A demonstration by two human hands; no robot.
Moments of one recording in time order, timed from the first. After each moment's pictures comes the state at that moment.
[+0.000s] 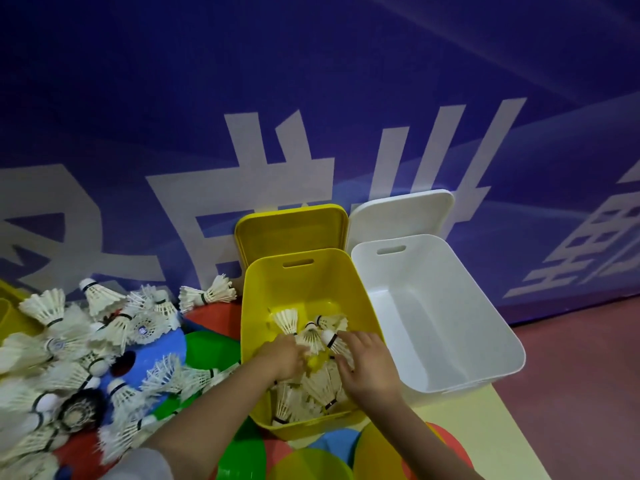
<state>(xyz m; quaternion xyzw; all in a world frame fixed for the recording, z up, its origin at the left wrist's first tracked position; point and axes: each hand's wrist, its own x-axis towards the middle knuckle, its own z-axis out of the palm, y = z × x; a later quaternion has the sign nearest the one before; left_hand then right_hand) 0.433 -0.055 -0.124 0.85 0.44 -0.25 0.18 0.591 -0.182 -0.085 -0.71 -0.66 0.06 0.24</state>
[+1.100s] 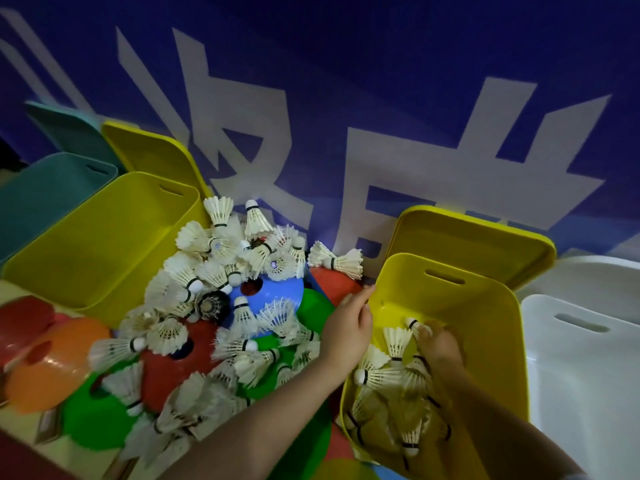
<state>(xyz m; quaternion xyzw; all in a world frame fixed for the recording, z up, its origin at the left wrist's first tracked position) 0.372 -0.067 -0.089 0.58 0.64 0.38 0.31 0.592 0.011 -0.234 -0.78 -0.54 0.28 0.09</state>
